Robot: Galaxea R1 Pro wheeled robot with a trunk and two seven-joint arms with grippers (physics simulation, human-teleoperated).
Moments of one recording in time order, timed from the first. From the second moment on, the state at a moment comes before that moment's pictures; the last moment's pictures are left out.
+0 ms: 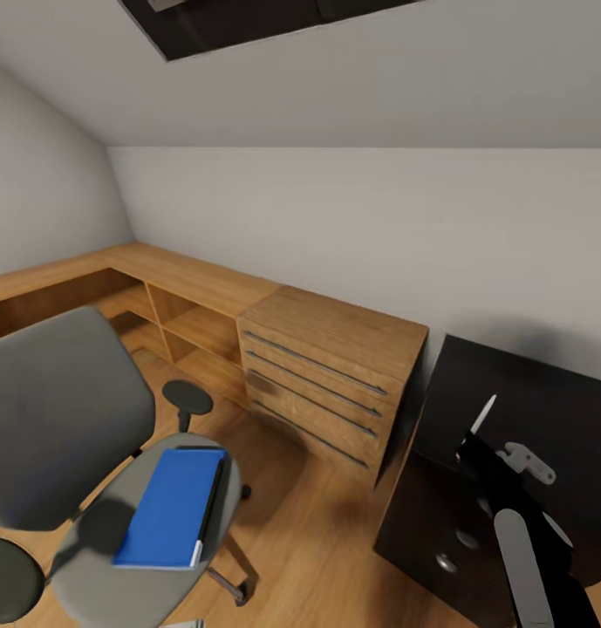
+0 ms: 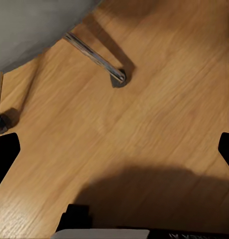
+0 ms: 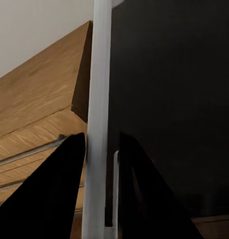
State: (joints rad) left arm -0.03 0.00 -0.04 -0.78 0.17 0.09 0.04; right arm -0.24 0.05 -0.32 -1.57 -0.56 0.30 -0.22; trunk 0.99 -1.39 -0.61
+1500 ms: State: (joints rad) left arm -0.03 0.00 -0.11 -0.78 0.17 0.06 0.04; right arm -0.58 -0.12 -0.32 -0.91 -0.35 0.41 -0.23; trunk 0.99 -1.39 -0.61
